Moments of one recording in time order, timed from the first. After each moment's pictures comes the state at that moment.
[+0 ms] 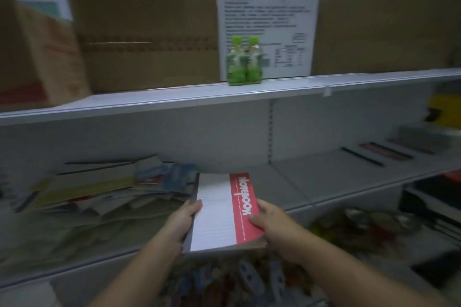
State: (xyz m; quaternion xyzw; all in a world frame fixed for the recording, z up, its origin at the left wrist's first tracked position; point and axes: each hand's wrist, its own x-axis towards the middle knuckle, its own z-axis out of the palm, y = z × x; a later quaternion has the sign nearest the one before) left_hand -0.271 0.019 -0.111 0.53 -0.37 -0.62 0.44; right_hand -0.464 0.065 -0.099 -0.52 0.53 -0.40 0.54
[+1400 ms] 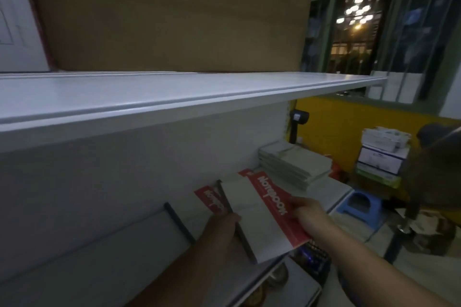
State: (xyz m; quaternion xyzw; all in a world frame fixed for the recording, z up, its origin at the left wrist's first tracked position) left_hand -1.018 -0.257 -0.142 0.48 -0.43 -0.71 0.29; right_hand -1.187 -0.175 -0.128 -0.31 0.78 -0.46 0.29
